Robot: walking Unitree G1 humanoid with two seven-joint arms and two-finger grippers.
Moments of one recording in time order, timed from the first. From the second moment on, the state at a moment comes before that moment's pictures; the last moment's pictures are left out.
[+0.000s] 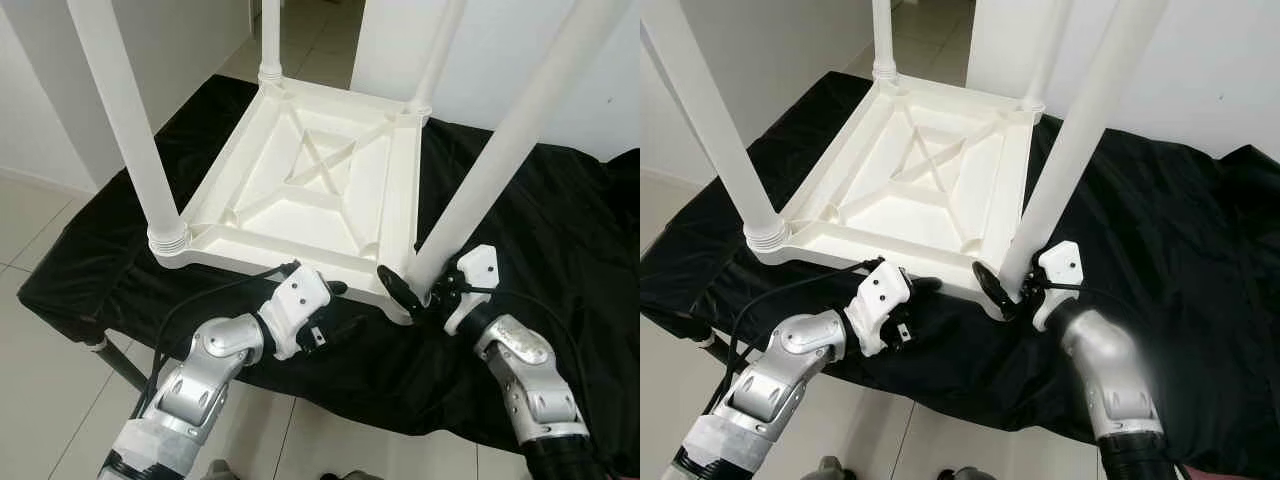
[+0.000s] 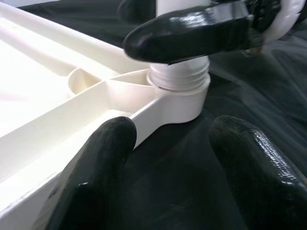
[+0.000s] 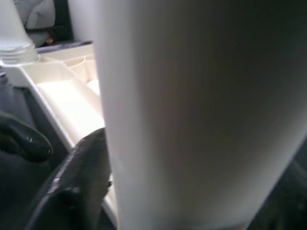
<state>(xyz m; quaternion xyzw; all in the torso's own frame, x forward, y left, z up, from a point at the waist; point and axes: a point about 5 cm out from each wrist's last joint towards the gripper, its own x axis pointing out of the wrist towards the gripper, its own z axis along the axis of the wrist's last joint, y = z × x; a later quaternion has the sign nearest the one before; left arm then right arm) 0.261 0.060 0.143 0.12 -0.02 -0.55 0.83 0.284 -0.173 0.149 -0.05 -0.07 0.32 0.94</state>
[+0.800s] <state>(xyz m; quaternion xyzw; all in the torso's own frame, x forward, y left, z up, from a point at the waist) 0.259 0.064 0.141 0.12 -0.01 -0.55 0.83 0.292 -0.180 0.146 -0.06 -0.06 0.35 0.93</state>
